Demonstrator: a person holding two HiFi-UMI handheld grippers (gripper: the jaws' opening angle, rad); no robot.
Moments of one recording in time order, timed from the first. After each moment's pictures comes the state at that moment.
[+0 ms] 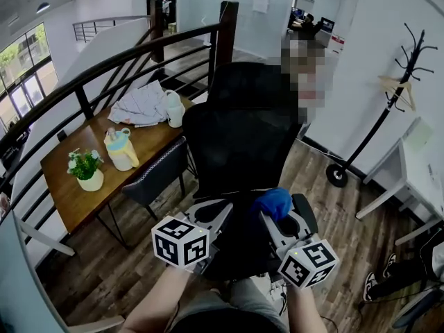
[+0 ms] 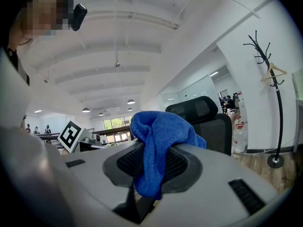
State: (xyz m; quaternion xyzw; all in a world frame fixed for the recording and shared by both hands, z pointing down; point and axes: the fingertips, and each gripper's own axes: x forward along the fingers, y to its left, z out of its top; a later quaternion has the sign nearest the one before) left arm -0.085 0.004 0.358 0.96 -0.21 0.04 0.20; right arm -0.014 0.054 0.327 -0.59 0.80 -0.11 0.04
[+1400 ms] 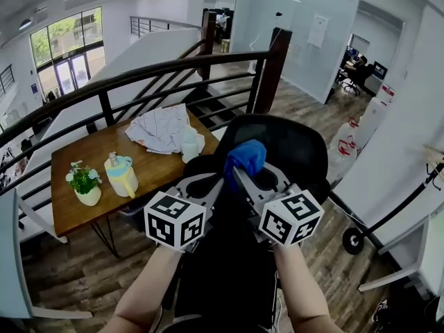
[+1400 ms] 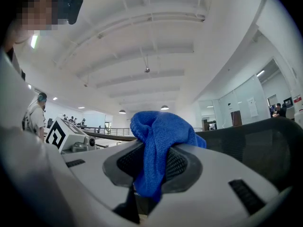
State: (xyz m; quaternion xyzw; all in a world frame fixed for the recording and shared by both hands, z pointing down) left arm -0.042 -0.244 0.268 0.91 -0.40 0.01 0.08; right arm -0.007 -0.248 0.219 -0.39 0.92 0.00 0.03
